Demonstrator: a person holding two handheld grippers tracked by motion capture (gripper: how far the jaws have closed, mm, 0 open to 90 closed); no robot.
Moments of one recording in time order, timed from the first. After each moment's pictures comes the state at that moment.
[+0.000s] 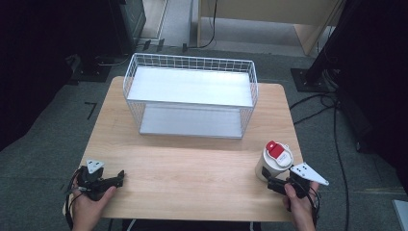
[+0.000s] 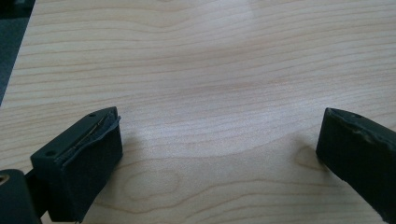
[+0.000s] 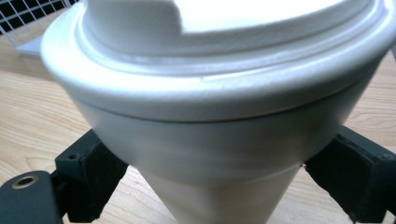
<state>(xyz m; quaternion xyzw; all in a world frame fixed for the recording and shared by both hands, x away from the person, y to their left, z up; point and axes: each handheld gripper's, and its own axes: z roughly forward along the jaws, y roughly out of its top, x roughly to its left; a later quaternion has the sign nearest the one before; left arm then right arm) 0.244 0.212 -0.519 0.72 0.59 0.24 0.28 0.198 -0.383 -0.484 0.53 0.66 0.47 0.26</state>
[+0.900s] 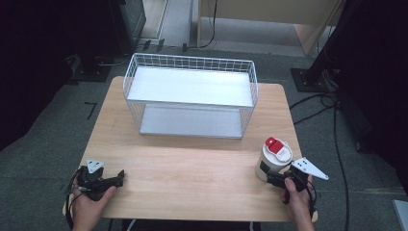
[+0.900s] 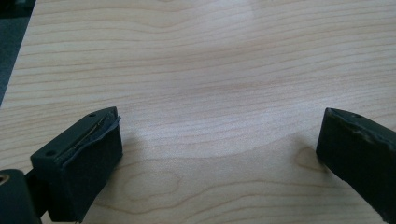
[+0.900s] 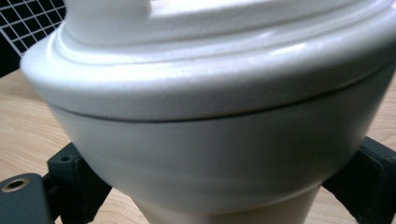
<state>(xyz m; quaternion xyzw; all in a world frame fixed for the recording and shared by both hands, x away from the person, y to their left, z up) 0.245 0.212 -0.519 0.72 0.59 0.24 0.28 0.216 -0.388 -0.490 0.53 0.63 0.52 0.24</state>
